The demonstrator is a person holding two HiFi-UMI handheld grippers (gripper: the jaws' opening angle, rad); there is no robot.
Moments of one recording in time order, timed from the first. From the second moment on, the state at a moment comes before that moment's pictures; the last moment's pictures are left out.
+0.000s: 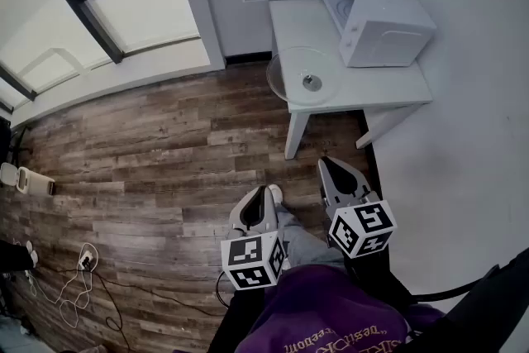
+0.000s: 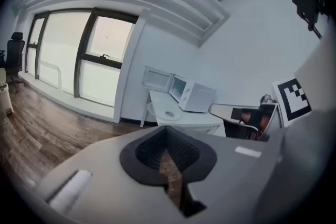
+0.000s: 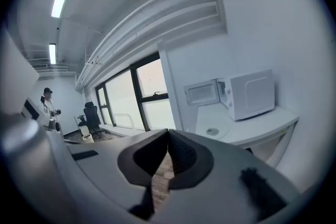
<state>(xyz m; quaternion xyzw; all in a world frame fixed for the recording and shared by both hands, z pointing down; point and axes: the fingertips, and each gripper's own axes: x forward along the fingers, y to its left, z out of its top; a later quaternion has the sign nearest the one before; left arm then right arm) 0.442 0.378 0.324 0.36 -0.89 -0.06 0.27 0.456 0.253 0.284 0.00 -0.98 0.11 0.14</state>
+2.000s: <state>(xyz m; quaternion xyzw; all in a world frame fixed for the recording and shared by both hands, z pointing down) -0.003 0.136 0.311 0.63 -0.72 0.06 0.30 0.143 0.030 0.303 0.40 -0.88 0.21 0.12</state>
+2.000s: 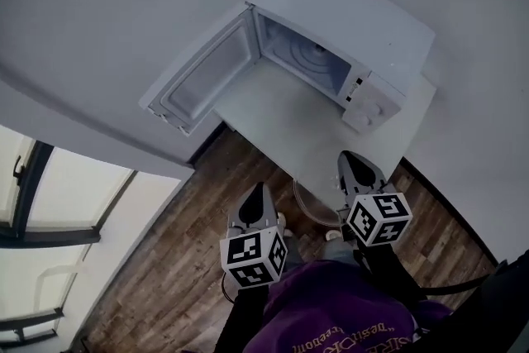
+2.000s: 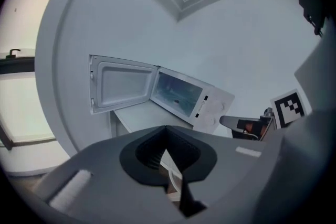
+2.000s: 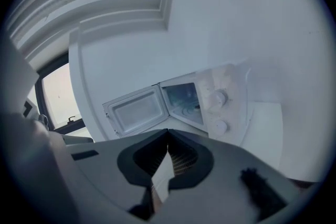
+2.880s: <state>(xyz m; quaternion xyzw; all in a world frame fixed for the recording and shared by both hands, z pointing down) 0.118 0.036 0.328 0.84 -0.42 0.15 0.29 0.298 0.072 0.307 0.69 -0.68 0.24 0.08</state>
